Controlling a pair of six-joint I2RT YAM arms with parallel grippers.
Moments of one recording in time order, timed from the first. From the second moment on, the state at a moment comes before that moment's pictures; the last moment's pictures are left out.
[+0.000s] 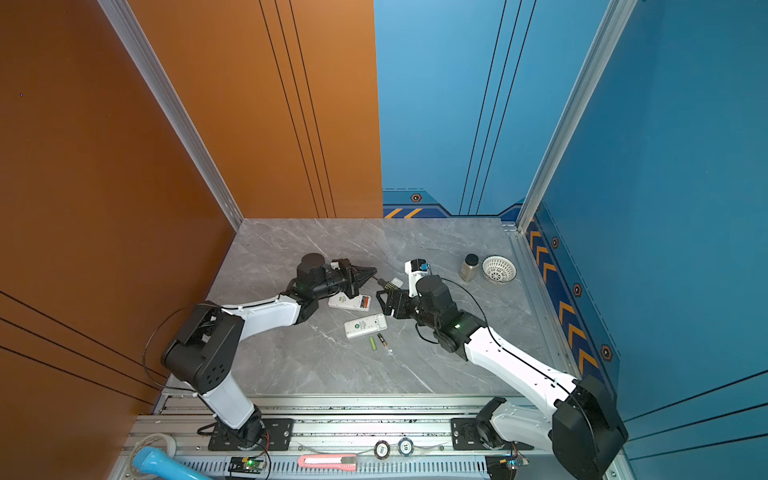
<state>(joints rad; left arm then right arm) -0.47 1.71 0.90 0.62 0.58 -1.88 0.66 1.19 0.78 -0.04 -0.13 0.65</state>
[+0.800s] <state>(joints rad) -0.47 1.72 0.88 0.65 0.57 -1.89 0.61 1.29 0.85 0.00 -0.21 0.65</state>
